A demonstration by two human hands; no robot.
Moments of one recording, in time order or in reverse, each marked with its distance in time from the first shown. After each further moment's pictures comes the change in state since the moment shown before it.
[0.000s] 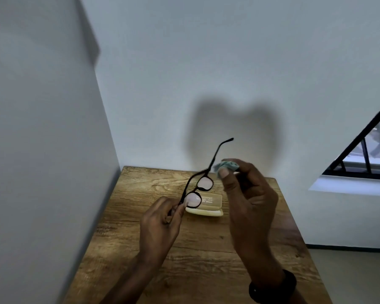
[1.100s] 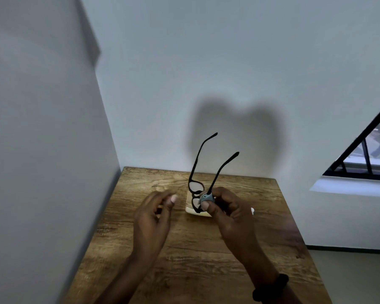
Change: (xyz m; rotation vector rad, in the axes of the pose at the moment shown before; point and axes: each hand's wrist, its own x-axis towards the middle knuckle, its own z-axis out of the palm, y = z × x) left_hand 0.008 0.003 -0.011 -0.132 0.001 -0.223; right_hand -0.021 0.061 -0.016 0.012 -0.354 0.159
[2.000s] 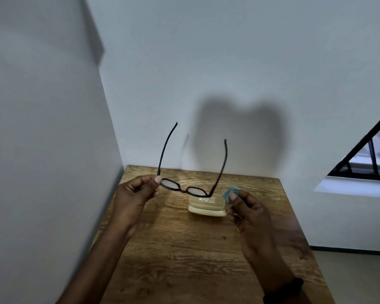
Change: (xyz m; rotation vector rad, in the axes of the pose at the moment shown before) left_hand 0.052 0.003 -0.038 -0.549 -0.031 -0.524; right_hand -0.001 0.008 -0.022 0.390 0.272 0.559
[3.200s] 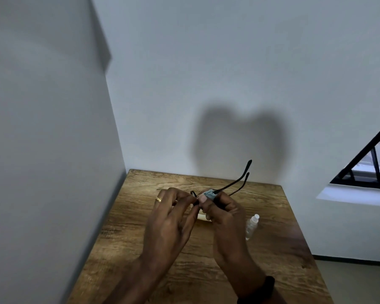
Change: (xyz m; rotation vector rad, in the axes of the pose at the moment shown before) left_hand -0.052 -0.019 0.041 0.968 -0.009 0.926; right_hand -0.026 -0.004 0.063 -0.030 -0.110 -0.169
